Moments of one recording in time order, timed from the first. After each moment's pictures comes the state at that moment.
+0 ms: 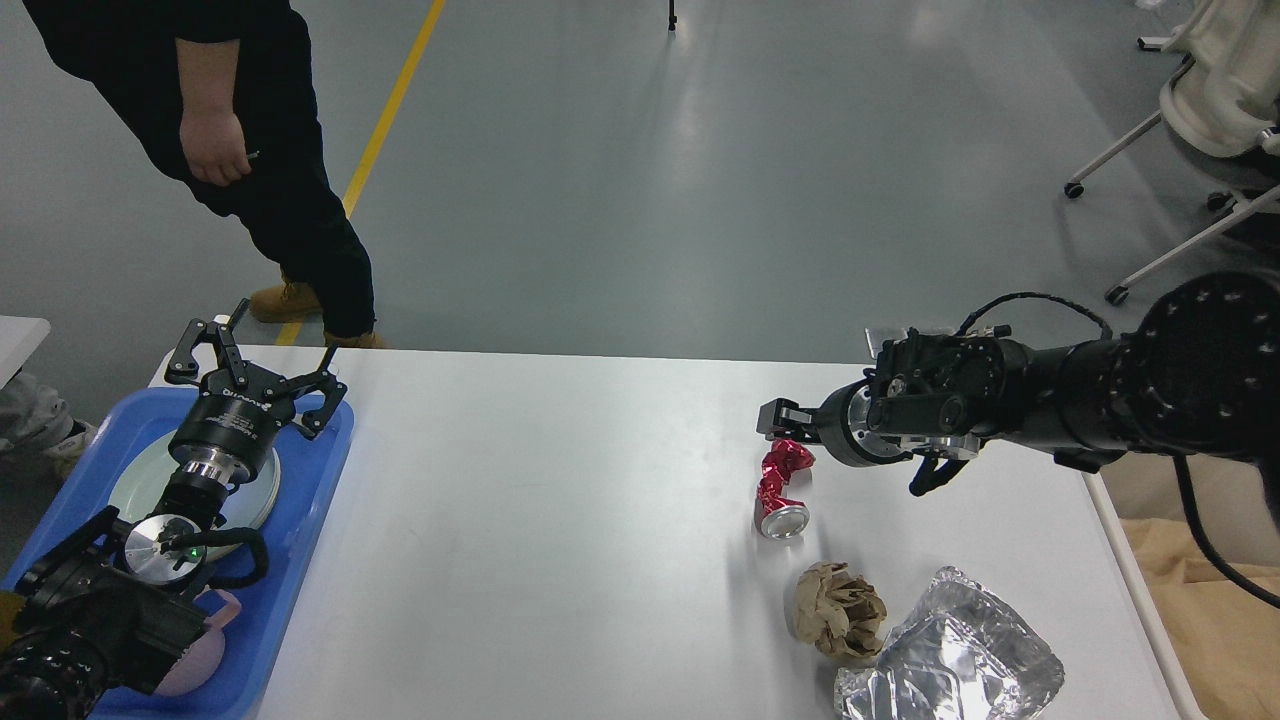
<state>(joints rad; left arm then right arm) -0.61 0.23 -1.06 -0.27 -0.13 -0.76 -0.14 1.46 -0.05 -1.06 0.95 0.02 0.08 -0.06</state>
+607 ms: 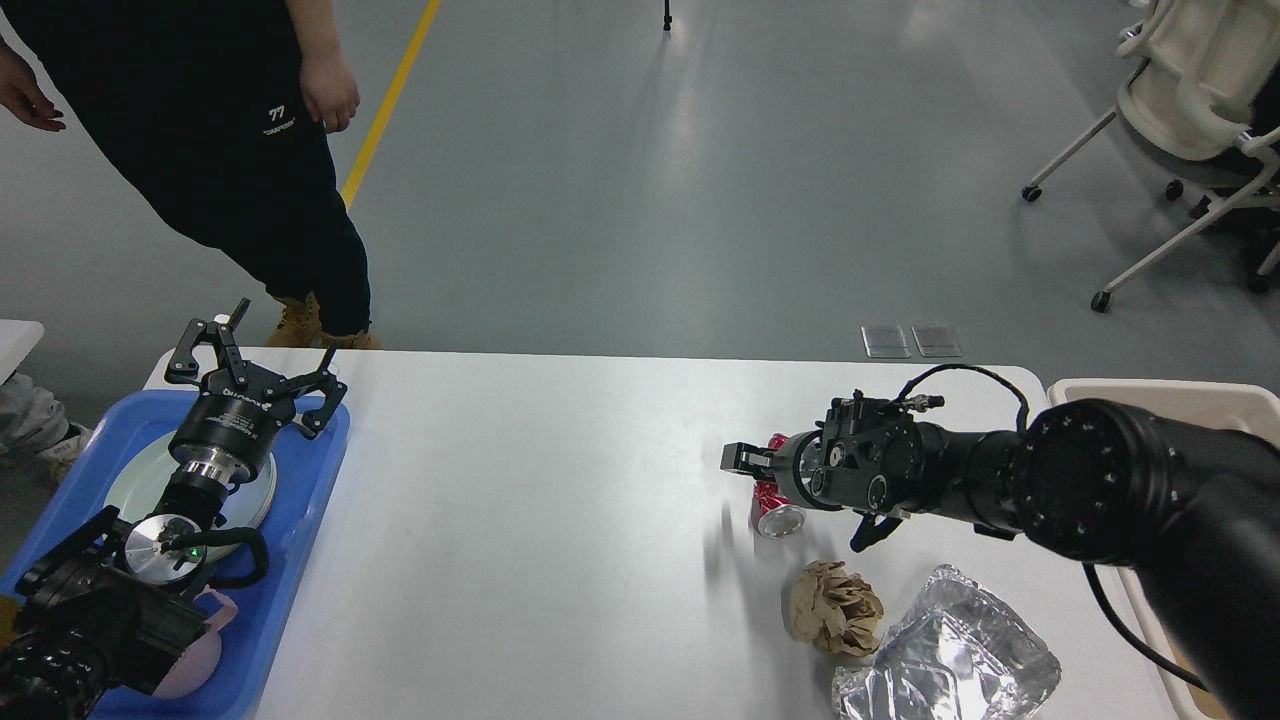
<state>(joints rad) -0.61 0.23 -1.06 -0.27 -0.13 -0.76 -0.14 1.22 0.12 -1.07 0.66 0.02 0.02 -0.06</state>
